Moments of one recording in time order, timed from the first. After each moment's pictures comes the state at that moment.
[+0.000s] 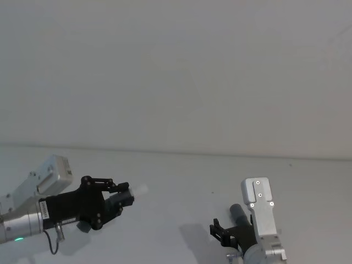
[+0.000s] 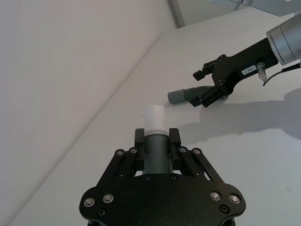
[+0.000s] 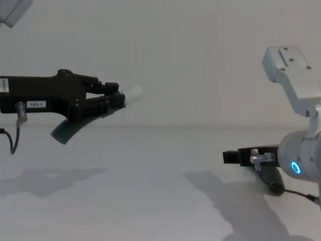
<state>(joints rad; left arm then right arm) -0.59 0.55 0.49 -1.28 -0.36 -0.24 -0.86 0.27 0.04 -0.33 -1.52 0.09 0.54 -0.19</state>
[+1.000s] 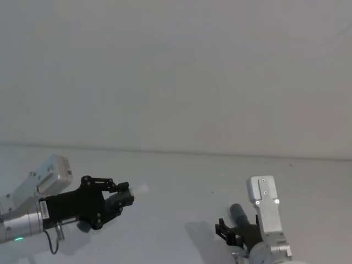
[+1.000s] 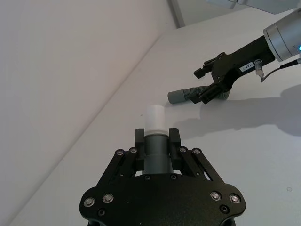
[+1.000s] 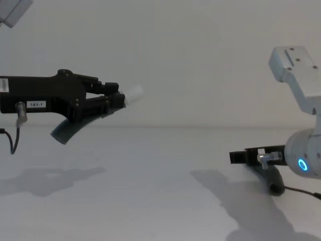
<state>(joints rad) -0.59 0.55 0.49 -1.28 -0.36 -0.24 -0.86 0.27 0.04 -0.31 -1.52 0.09 0.57 -0.18</state>
